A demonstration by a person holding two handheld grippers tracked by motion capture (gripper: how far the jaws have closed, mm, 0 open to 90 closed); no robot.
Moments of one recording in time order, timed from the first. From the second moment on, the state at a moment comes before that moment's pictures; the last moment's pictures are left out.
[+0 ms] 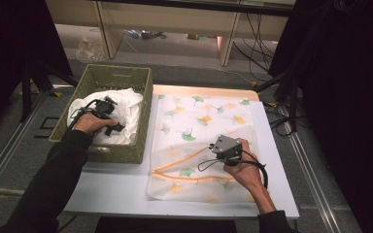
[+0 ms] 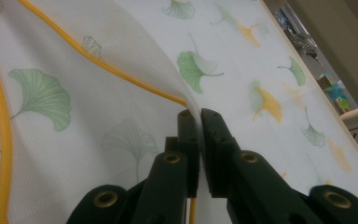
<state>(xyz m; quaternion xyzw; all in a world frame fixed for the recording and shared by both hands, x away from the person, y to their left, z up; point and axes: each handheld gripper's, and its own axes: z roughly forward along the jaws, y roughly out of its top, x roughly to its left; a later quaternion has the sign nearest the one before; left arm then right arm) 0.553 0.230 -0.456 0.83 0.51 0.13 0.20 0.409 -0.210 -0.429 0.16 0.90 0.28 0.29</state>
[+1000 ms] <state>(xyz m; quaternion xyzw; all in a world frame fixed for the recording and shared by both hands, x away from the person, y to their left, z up) 0.560 0.242 -0.451 0.82 0.52 0.15 0.21 0.409 -0.208 -0.431 0.16 0.90 0.28 0.29</state>
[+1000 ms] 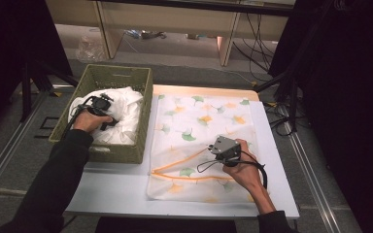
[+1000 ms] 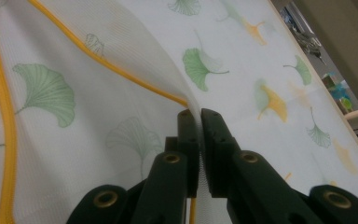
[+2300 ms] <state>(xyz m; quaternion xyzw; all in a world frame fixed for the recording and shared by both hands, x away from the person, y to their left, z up) 0.497 0.265 -0.278 0.74 0.46 0.12 0.47 0.411 -0.210 -0.431 0.16 0.90 0.28 0.29</state>
